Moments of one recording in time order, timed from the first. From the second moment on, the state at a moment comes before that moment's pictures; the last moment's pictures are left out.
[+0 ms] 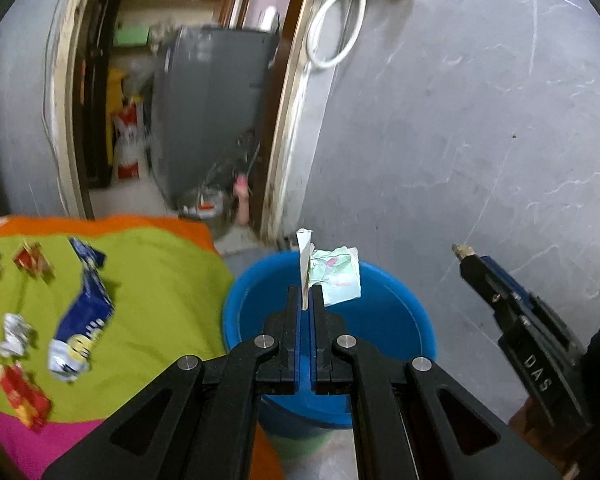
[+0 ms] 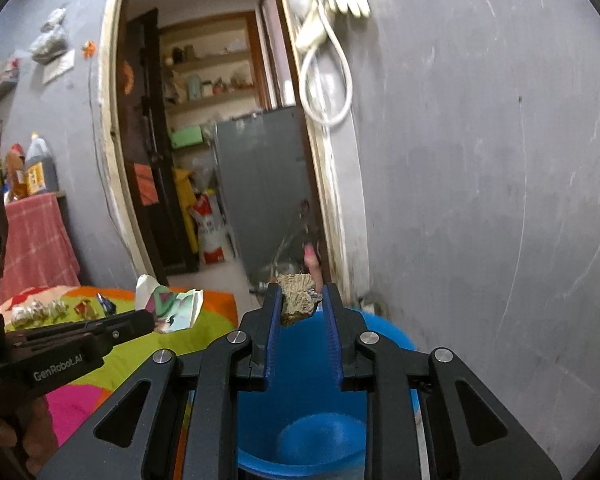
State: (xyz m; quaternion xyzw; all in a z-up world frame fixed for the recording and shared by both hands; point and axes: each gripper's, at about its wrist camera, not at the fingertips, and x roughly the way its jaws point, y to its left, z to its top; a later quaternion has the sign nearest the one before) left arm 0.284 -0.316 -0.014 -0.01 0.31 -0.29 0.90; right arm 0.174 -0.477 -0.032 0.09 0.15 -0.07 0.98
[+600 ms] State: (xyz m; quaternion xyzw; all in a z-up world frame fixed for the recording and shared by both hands) left arm 0.292 -0.292 -0.020 -0.05 0.32 -0.27 0.91; right arm 0.191 -0.483 -0.038 0.10 0.18 -0.07 0.98
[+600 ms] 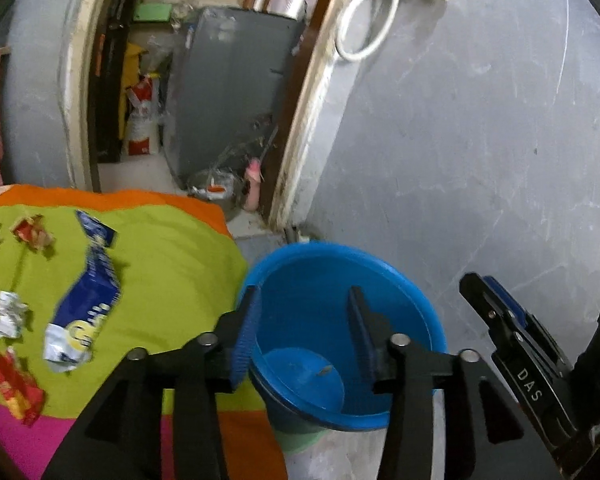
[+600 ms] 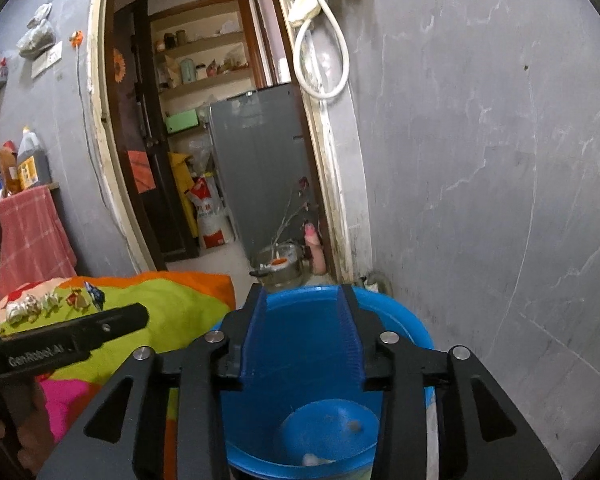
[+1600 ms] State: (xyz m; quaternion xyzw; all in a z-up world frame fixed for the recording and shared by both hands) left arm 0.177 -0.049 0.038 -0.05 0.18 -0.02 0.98; right arm 0.153 -0.300 0.038 0.07 0.06 0.07 0.99
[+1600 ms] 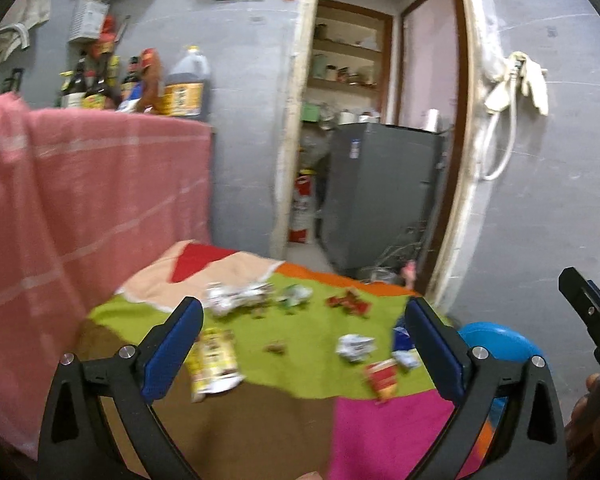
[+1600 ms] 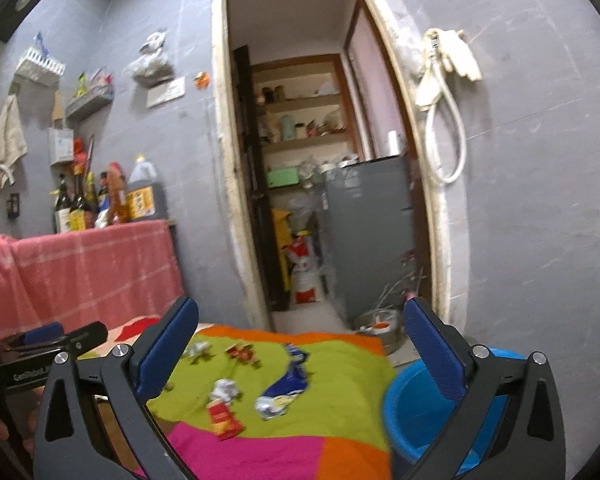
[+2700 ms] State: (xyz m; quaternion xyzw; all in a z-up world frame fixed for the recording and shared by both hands) left arm 0.225 0.022 -0.041 -0.08 0.34 0.01 0.94; right arm 0.258 -0.217 -0.062 0.00 0.39 0.18 0.90
